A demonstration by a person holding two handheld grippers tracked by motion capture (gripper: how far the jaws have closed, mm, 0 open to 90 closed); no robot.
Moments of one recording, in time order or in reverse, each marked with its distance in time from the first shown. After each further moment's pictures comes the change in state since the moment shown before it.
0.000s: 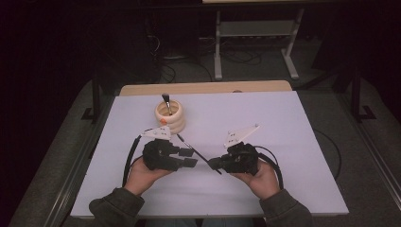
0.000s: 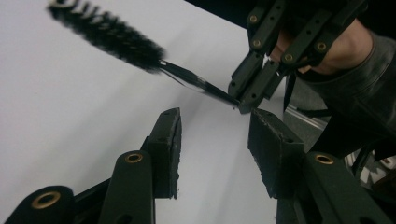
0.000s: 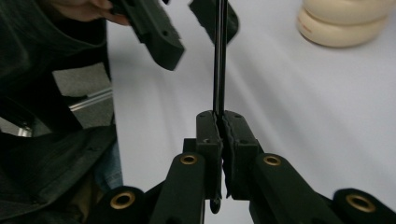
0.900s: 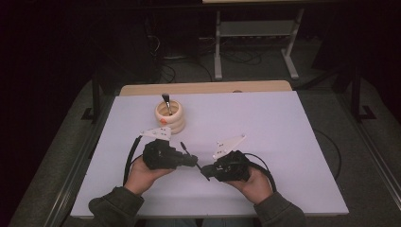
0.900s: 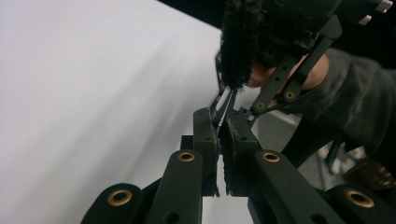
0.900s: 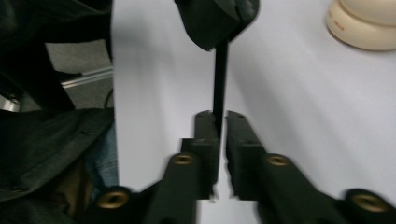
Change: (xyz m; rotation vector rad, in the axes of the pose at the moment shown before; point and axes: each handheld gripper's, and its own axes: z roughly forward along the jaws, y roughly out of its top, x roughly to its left) left arm -0.002 0.002 -0.001 0.024 -0.079 0.034; right arm 0.012 -0.004 0.026 0.075 -0.035 -0.135
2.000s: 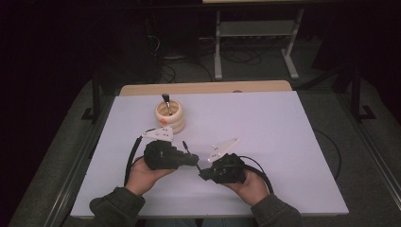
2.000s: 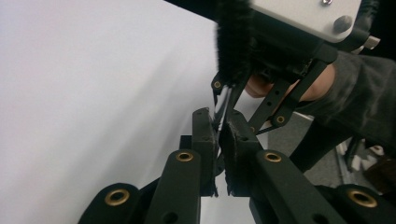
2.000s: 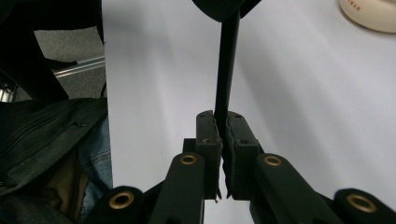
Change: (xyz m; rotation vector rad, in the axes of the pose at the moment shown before) left arm -0.007 0.005 0.003 -0.004 0.033 0.016; right arm 0.003 -0.002 0.015 0.033 0.002 -0.005
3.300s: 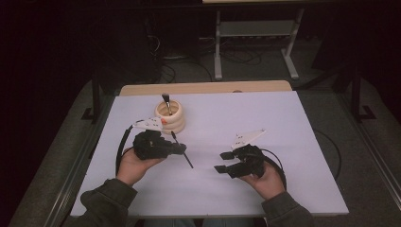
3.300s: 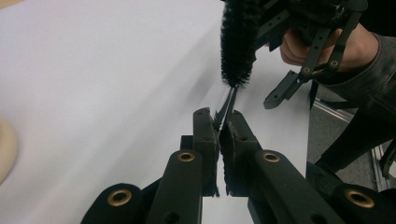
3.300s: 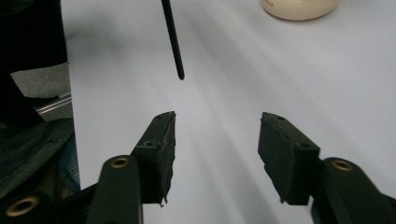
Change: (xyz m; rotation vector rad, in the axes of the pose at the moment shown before) left arm 0.027 0.002 -0.027 0.027 0.137 -0.024; right arm -0.031 -0.029 -0.037 -0.091 -0.072 0.176
